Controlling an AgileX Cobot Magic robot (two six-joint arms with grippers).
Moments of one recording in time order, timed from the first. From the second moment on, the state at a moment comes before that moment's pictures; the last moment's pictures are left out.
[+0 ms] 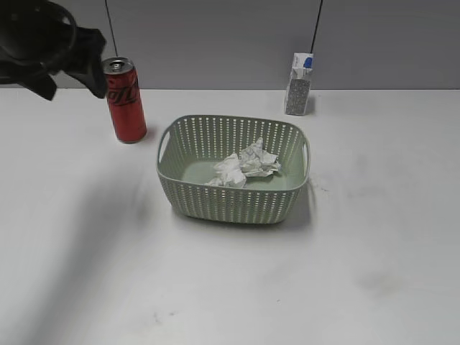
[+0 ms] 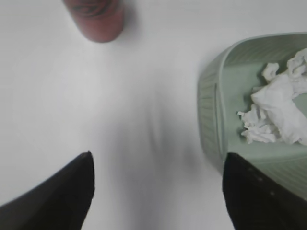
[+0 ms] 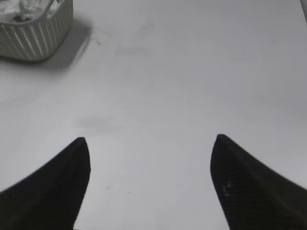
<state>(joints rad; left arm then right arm) -0.31 1.75 -1.47 -0.16 1.01 -0.02 0.14 0.08 -0.42 0.07 0.94 -0.12</state>
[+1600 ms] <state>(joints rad) 0.01 0.39 -0.69 -0.10 0.98 0.11 0.14 -0.01 -0.42 -0.06 0.95 0.07</state>
